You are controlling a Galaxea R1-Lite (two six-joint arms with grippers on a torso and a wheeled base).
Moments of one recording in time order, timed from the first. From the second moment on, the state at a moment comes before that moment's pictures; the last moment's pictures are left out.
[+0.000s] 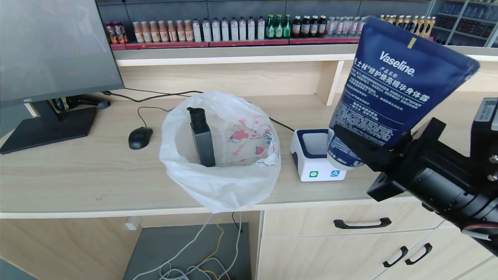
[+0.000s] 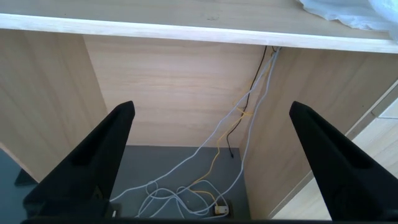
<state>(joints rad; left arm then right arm) 0.00 0.00 0.00 0.00 0.00 0.00 0.60 1.49 -0.44 -1.41 0.22 -0.41</state>
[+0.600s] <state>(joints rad) 0.00 0.00 0.00 0.00 0.00 0.00 0.48 1.65 -0.57 -1.38 0.45 -0.95</state>
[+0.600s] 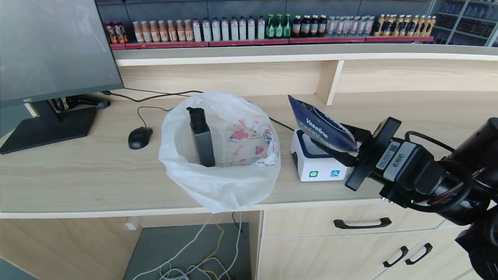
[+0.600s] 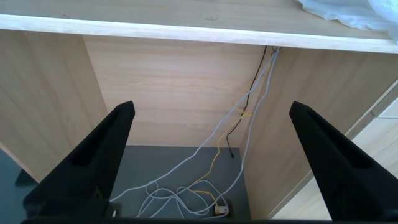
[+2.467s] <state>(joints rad) 0.00 0.00 0.00 0.00 0.00 0.00 0.27 1.86 -0.81 -1.29 0.90 -1.12</state>
